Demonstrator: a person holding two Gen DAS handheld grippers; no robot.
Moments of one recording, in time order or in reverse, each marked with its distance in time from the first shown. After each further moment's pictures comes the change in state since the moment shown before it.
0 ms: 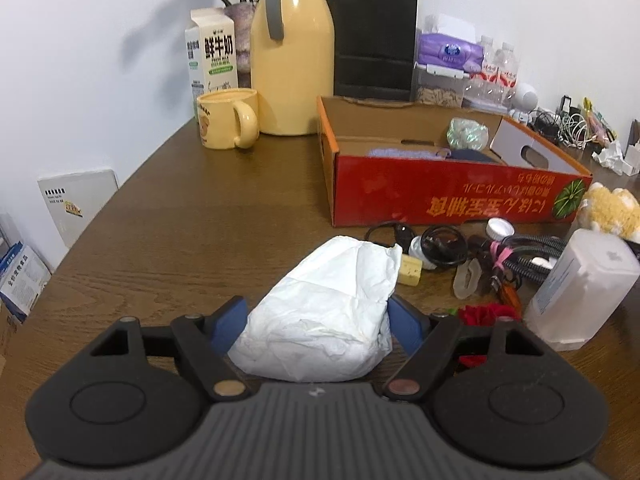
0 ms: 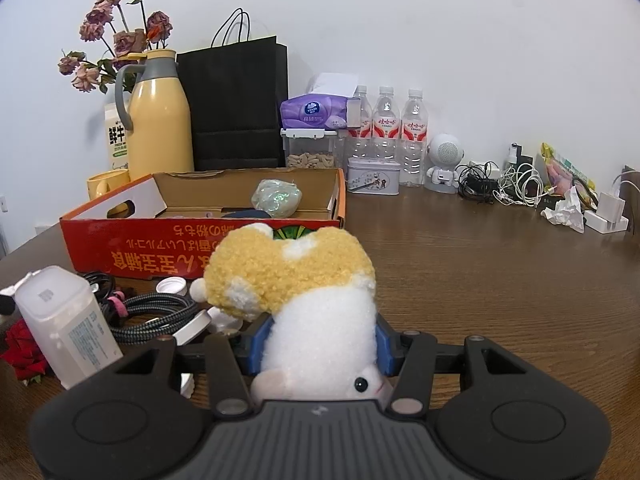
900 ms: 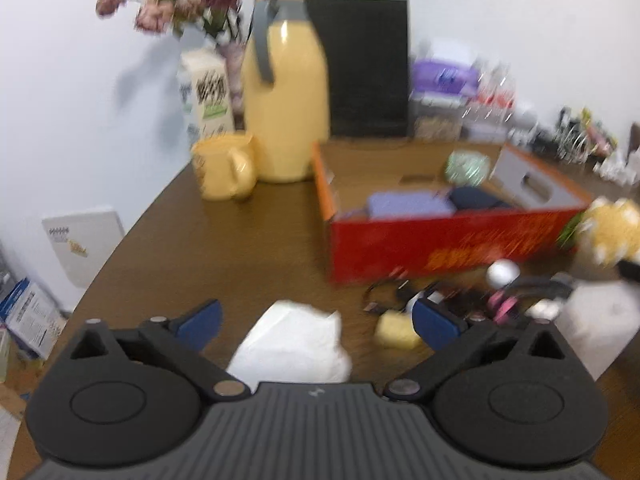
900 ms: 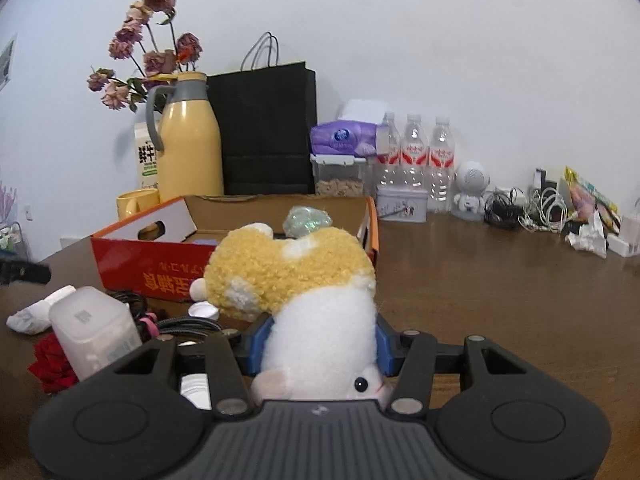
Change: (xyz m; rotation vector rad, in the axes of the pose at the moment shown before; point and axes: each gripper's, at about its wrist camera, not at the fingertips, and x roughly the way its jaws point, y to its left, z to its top) left arm 0.010 -0.003 0.032 0.050 -0.040 0.032; right arm -0.005 0.009 0.009 -0.020 -0.070 0.077
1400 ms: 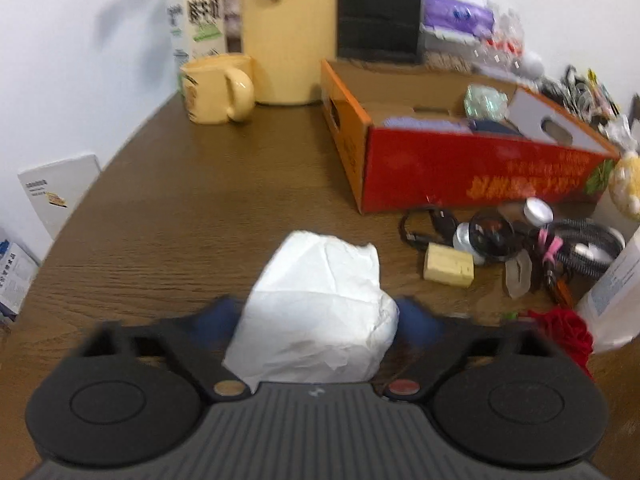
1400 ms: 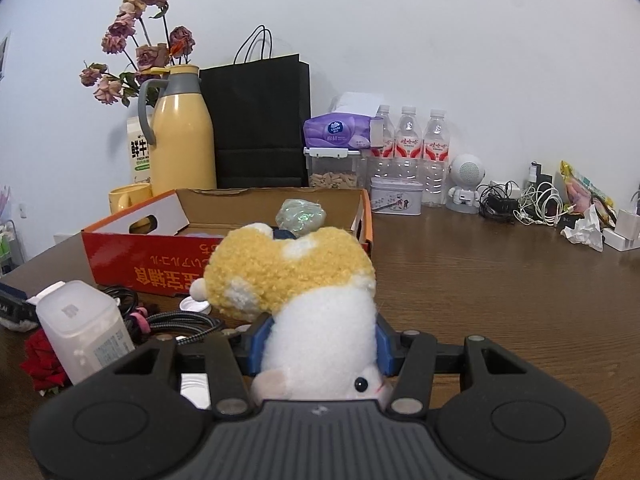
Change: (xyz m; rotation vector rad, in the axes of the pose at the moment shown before) left arm 0.039 0.030 -0.021 -0.023 0.135 -0.058; right arm 0.004 -0.001 -0.004 -0.001 0.015 -0.019
